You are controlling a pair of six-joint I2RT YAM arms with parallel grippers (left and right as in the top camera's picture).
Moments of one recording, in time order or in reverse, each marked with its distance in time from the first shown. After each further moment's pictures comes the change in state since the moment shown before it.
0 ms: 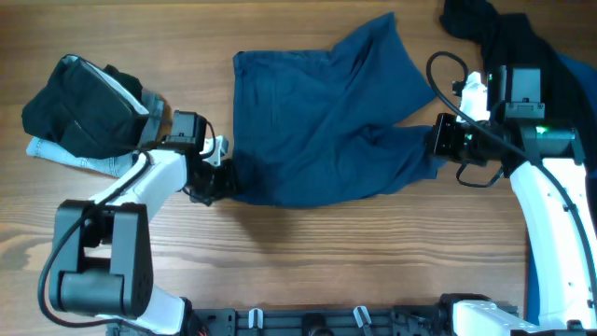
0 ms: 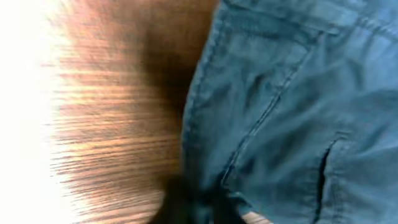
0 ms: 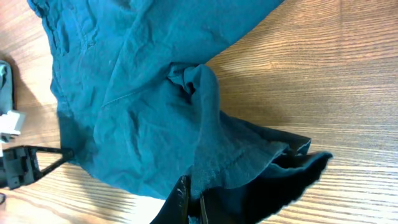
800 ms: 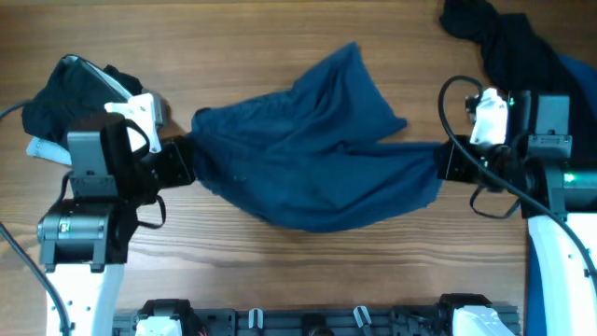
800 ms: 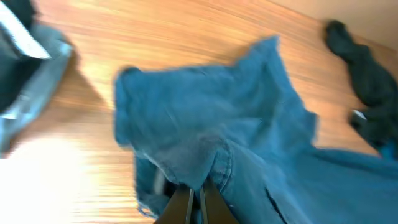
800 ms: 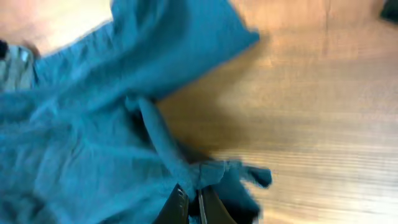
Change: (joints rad) left arm 0.081 -0.707 0.269 -0.293 -0.150 -0.011; right arm 0.000 -0.186 0.010 -0.100 0.006 -0.044
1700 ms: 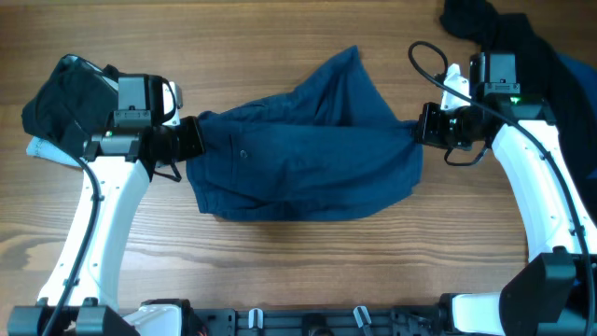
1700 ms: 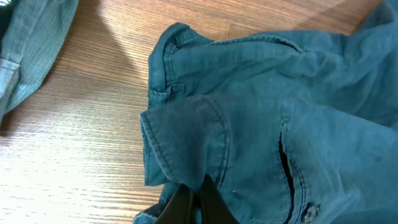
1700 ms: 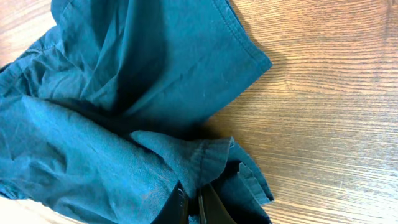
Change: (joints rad) left arm 0.000 0.405 0.000 0.077 -0.089 0.000; right arm 0.000 0.394 0.002 0.208 -0.051 -0.025
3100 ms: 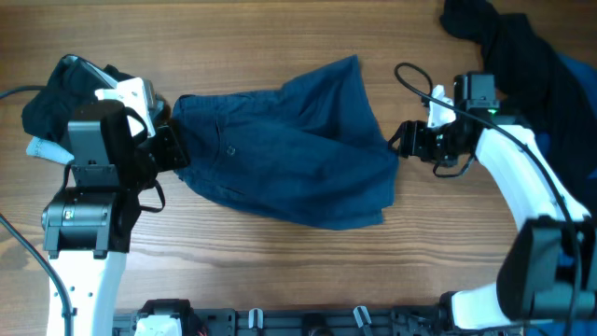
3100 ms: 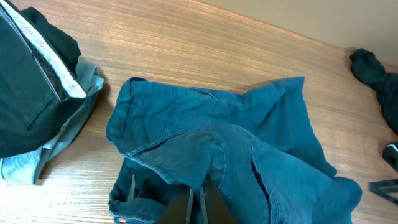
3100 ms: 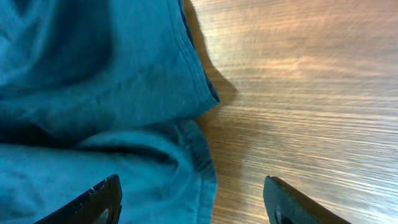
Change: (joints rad) left arm 0.000 -0.372 0.000 0.029 -0.001 0.000; right arm 0.000 0.097 -0.170 0.170 -0.039 -0.015
